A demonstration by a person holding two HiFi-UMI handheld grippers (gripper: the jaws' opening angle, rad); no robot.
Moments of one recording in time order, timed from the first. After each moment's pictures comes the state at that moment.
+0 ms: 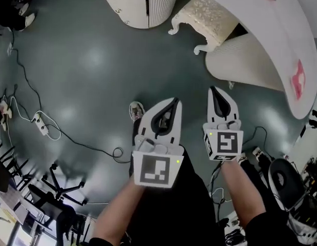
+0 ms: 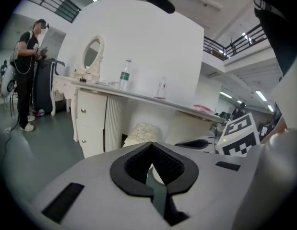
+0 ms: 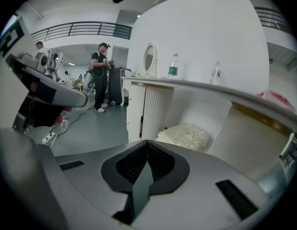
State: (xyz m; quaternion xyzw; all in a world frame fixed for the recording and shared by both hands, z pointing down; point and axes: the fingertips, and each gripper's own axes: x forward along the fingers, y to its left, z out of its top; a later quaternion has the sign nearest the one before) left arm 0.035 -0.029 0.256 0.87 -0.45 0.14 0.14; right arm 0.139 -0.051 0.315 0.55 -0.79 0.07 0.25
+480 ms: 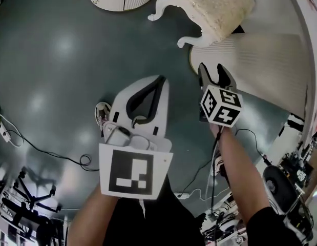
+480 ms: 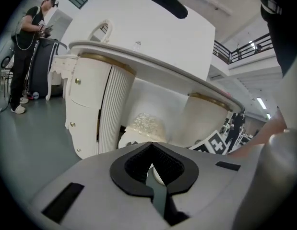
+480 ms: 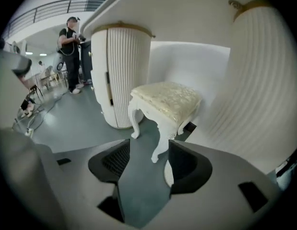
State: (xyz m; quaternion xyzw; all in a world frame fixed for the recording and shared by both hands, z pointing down) left arm 0.048 -0.100 0.383 0.87 -0.43 0.13 0.22; right arm 0.235 -0.148 0.520 0.61 -0.69 0.20 0.33
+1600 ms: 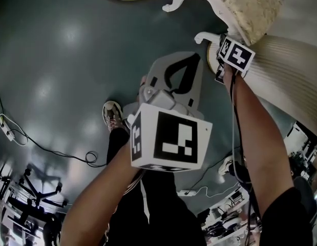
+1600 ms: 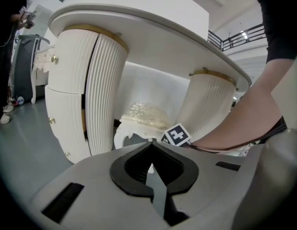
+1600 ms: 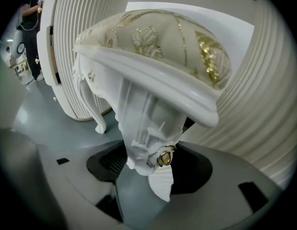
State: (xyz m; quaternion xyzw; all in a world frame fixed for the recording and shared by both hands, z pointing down) left arm 0.077 -0.163 0.474 0.88 -0.39 0.18 0.21; right arm 0.307 -0.270 0.657 0.68 -0.56 0.23 0.41
